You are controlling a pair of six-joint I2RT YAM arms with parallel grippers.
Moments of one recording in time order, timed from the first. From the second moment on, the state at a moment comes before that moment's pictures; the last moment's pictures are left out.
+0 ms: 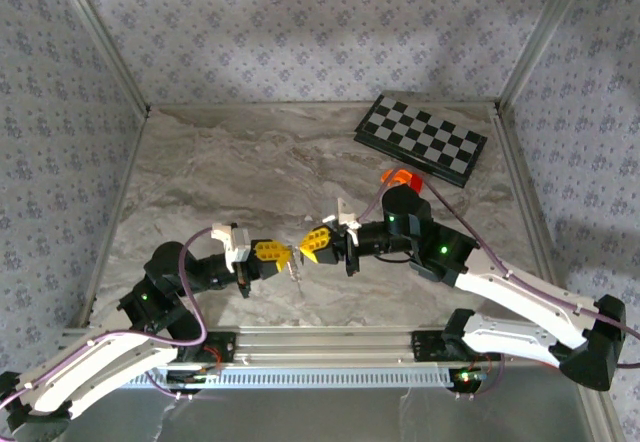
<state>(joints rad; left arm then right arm) -0.90 0.44 0.48 0.02 0.42 -0.18 0.96 1.01 0.90 -0.08 -0.63 -0.03</state>
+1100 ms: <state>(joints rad) -0.90 0.44 0.48 0.02 0.42 -0.18 0.96 1.01 0.90 -0.08 -0.63 -0.05</state>
